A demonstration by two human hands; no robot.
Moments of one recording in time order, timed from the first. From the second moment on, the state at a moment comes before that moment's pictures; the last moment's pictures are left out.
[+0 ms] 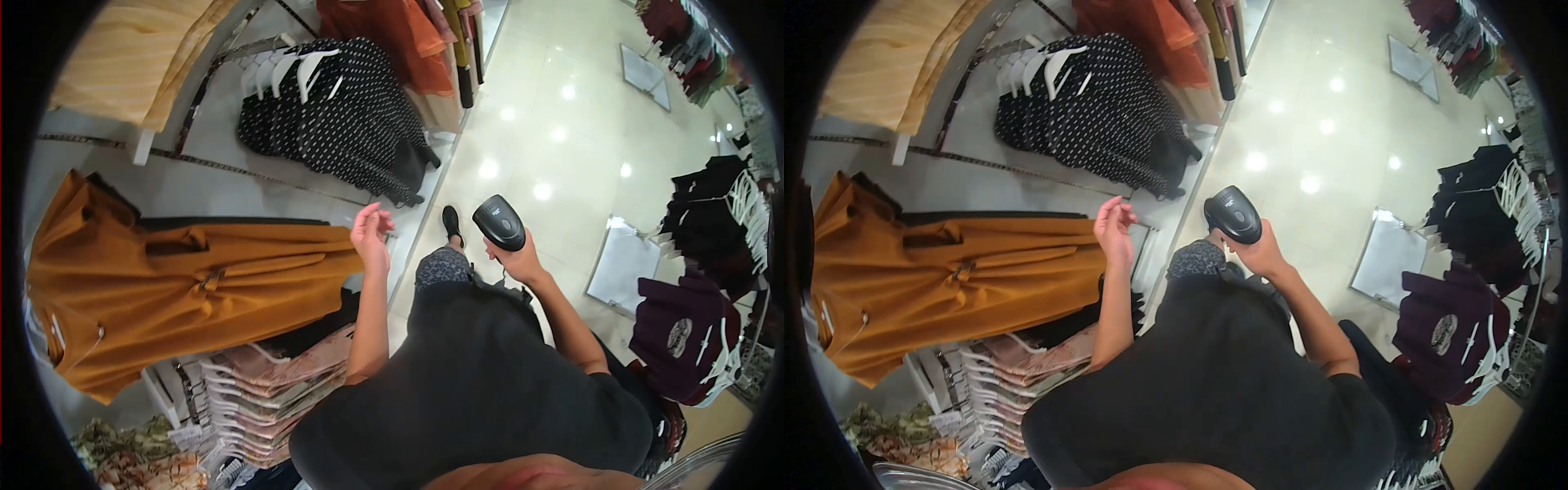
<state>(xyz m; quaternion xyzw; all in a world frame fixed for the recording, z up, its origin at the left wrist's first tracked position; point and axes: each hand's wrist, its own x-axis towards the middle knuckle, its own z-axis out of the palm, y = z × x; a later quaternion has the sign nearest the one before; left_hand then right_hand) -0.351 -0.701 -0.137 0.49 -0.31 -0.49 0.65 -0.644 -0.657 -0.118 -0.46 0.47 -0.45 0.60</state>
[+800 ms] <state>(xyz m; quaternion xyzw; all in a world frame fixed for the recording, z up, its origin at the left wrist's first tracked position) -0.490 -1.104 -0.135 0.39 -0.49 -0.62 0.47 -0.723 -1.008 -0.085 -0.43 0.54 -0.50 0.52</state>
